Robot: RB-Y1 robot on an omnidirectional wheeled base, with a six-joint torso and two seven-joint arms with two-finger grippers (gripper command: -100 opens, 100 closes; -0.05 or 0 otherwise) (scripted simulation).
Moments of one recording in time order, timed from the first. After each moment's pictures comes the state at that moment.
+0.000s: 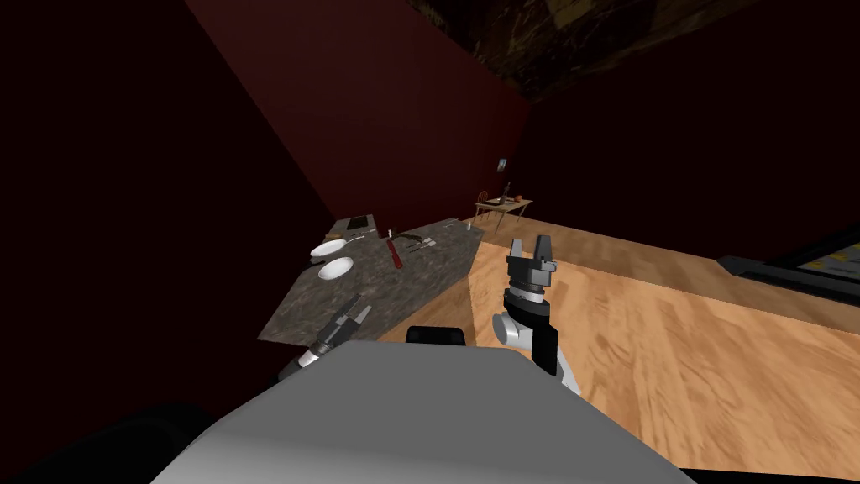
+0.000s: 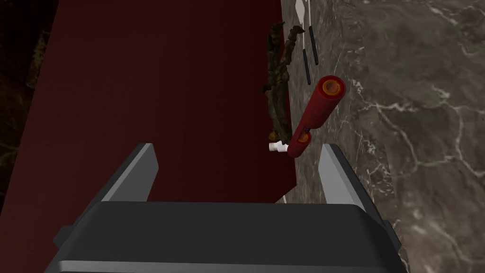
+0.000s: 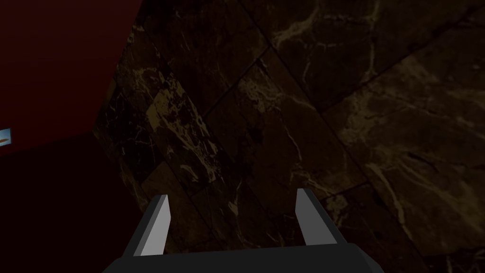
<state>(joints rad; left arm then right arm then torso) 1.08 0.84 -0.11 -2.16 0.32 -0.63 0.16 0.48 -0.01 0.01 -2.26 -0.10 -0.64 0.11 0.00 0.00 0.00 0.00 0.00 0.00</state>
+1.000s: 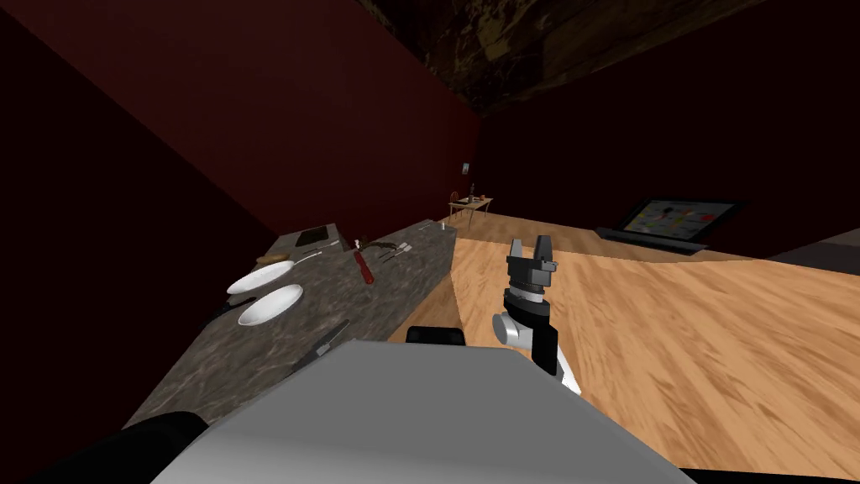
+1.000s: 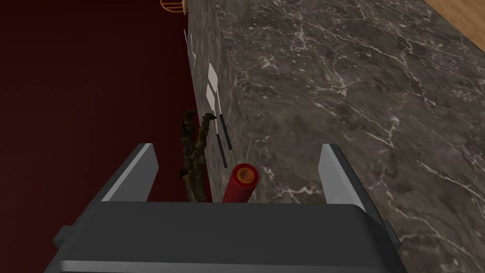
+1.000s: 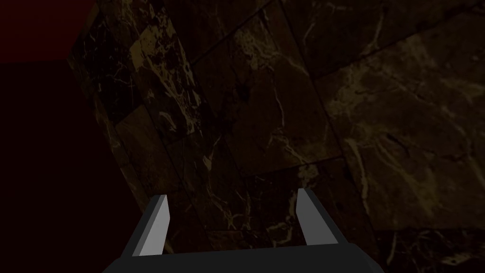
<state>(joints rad) 1.26 1.13 -0.17 -2.06 0.49 -0.72 0.19 0.48 -0.01 0.01 -2.26 -0.10 -0.64 0.11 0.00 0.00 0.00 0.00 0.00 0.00</state>
